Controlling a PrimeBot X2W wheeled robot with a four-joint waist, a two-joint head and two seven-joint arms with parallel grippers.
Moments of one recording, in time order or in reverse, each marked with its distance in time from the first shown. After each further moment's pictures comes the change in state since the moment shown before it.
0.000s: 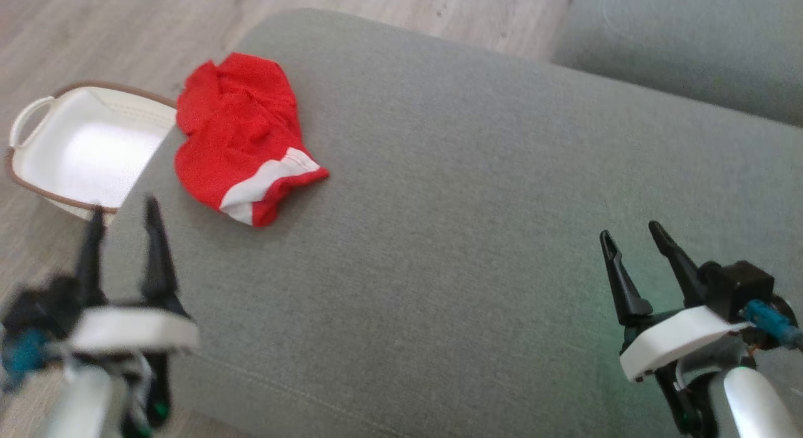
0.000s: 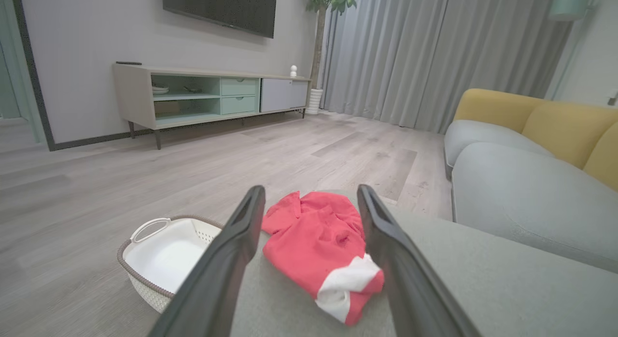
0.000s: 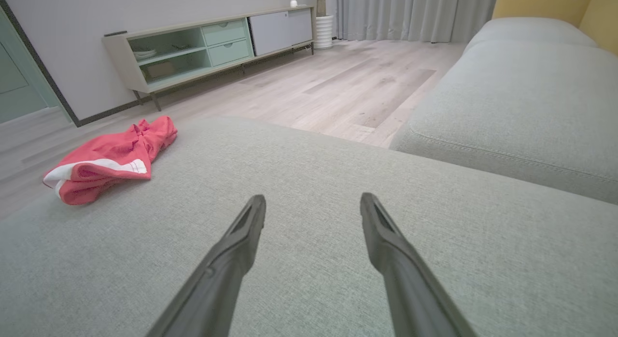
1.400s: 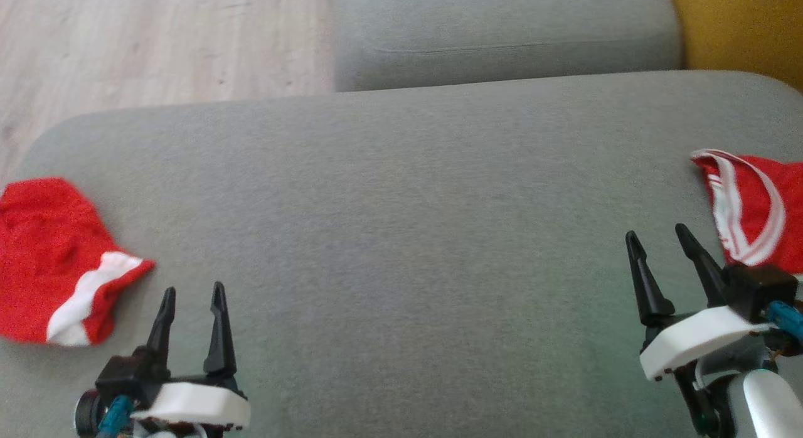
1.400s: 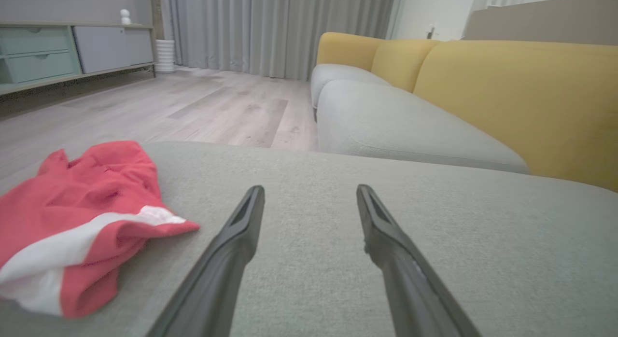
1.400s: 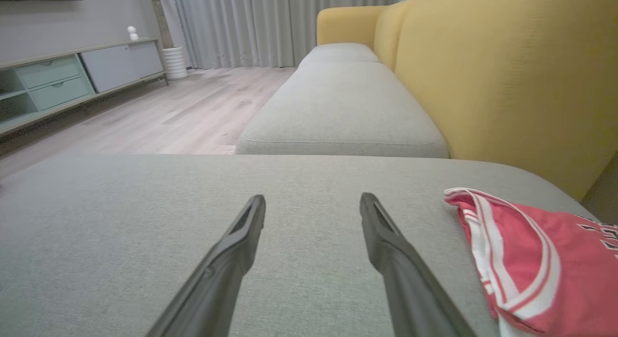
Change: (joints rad) left arm 0.084 -0.088 -0.078 0.256 0.068 -0.064 -0.150; right arm 0.007 -0.015 -0.053 0.019 -0.003 0.000 0.004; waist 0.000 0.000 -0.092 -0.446
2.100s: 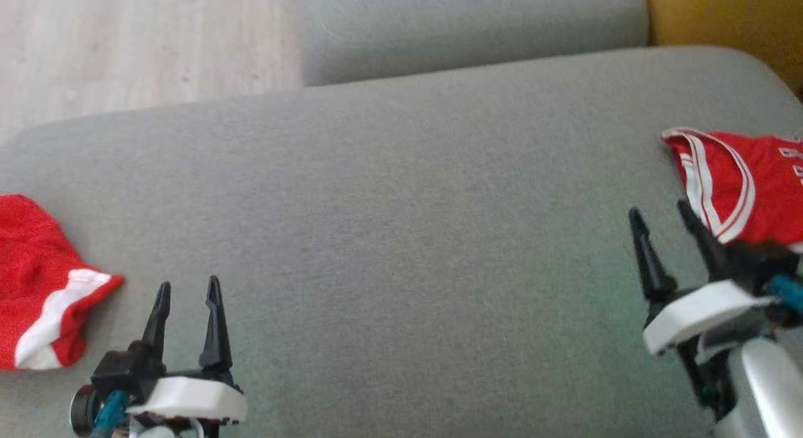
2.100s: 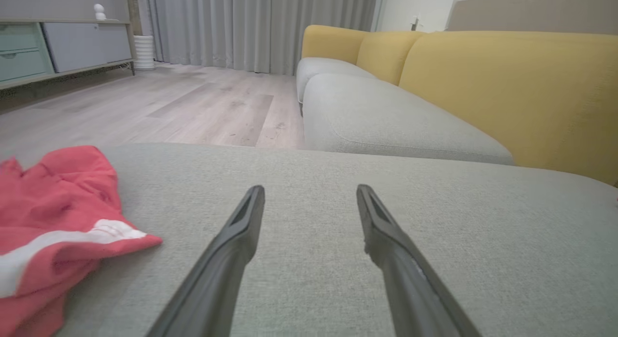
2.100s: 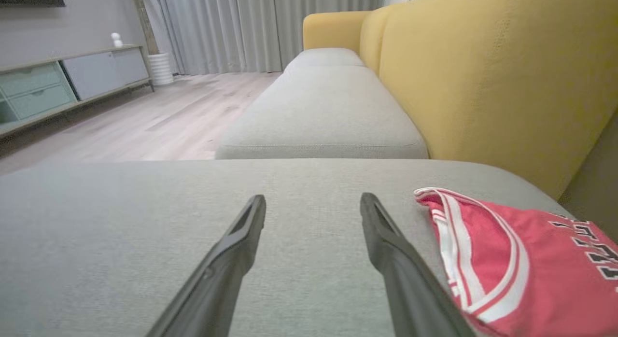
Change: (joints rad) left arm -0.029 0.000 -0.001 0.012 -0.002 0.000 -0.001; right arm -0.155 -0.091 0.070 0.191 0.076 0.000 -0.099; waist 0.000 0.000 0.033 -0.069
